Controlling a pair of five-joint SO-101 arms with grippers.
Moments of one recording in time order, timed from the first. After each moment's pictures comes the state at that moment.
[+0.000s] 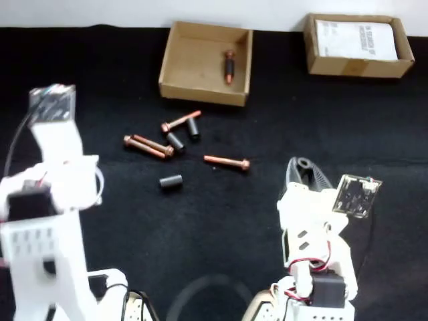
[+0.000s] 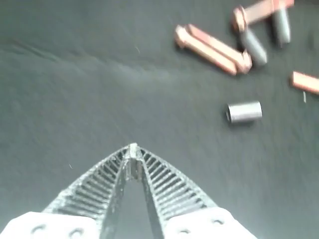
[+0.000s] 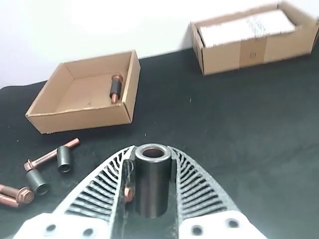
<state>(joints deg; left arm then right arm) -13.6 -44.6 27.2 86.8 -1.5 -3.6 -103.8 83.6 44.5 -12.7</state>
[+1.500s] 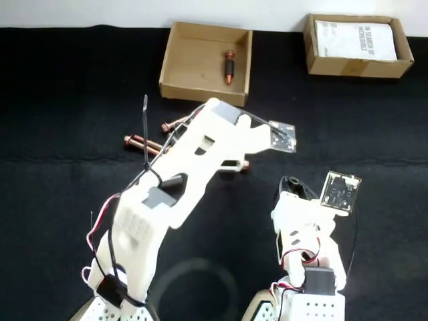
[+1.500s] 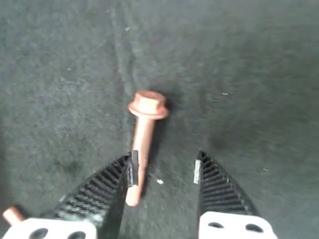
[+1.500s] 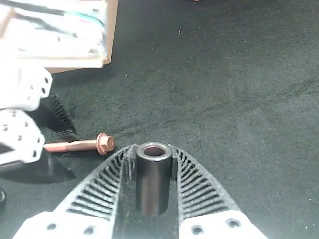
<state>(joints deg) 26.1 43.8 -32.0 79.5 -60.5 -3.3 -103.8 94.7 44.4 -13.4</state>
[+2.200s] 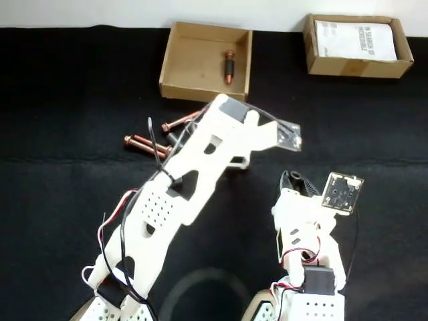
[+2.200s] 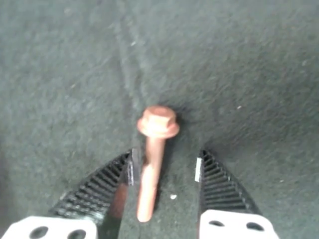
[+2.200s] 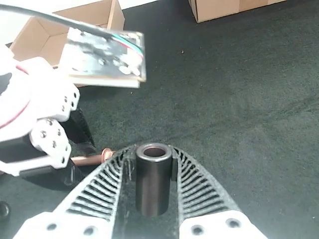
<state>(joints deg) 28.0 58.4 -57.5 92.1 -60.6 -3.1 -103.8 95.8 40.0 -13.4</state>
